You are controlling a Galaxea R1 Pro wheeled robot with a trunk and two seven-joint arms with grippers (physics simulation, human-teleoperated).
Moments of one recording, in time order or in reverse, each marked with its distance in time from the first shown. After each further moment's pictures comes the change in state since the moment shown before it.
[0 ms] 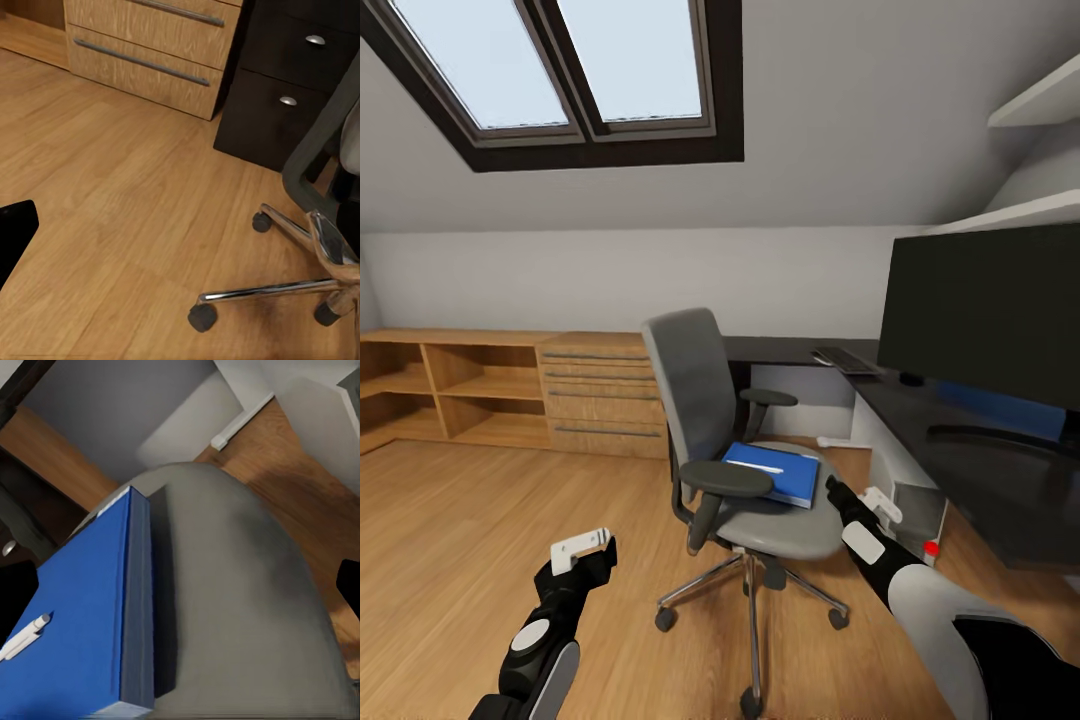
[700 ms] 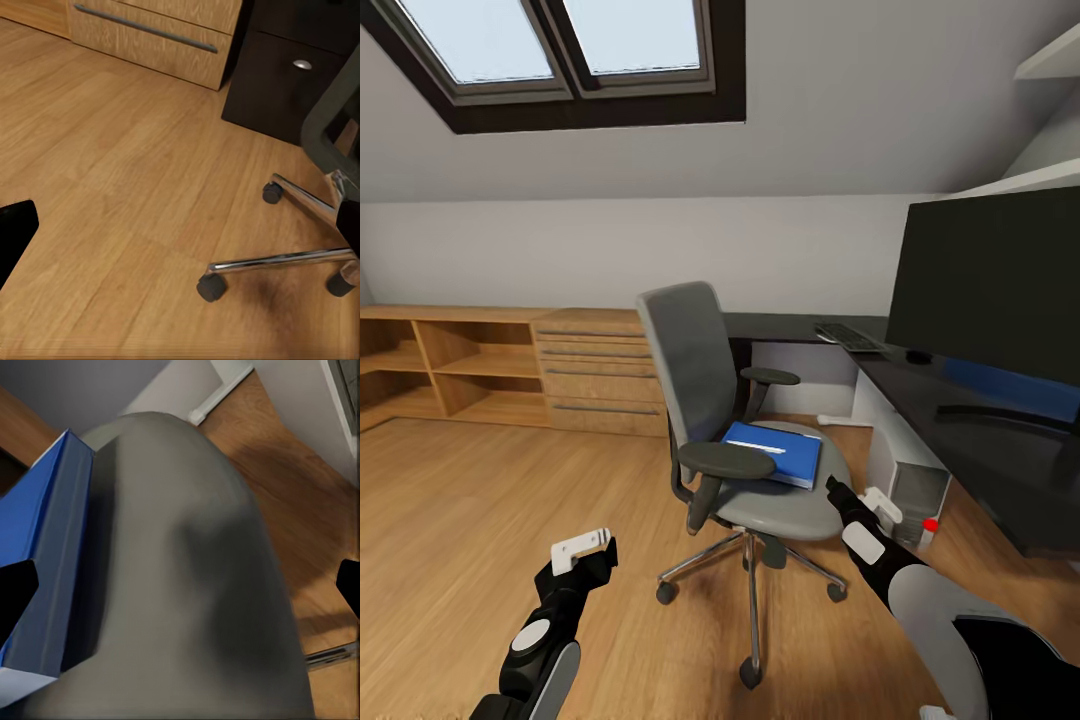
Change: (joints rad) left arm 0.000 -0.001 -0.001 0.001 0.000 0.000 0.000; right arm 0.000 -0.001 0.000 0.003 0.000 -0.002 0.001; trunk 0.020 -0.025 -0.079
